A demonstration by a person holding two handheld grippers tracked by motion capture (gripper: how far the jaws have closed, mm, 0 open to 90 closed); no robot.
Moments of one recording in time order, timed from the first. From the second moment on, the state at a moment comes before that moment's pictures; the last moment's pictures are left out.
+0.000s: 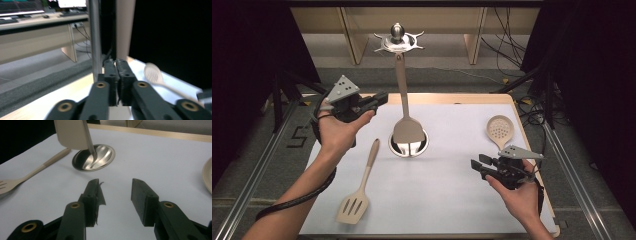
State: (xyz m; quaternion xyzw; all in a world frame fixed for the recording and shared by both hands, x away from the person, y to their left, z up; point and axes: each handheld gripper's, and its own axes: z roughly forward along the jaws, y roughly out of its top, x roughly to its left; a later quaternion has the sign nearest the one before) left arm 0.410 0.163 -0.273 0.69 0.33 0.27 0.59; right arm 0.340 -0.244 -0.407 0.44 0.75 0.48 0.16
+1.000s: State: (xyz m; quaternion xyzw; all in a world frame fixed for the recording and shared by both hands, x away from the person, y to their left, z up) left arm 0.435 0.155 -0.216 0.62 0.33 0.34 0.63; right arm 0.338 -0.243 -0.407 0.45 0.74 0.48 0.14
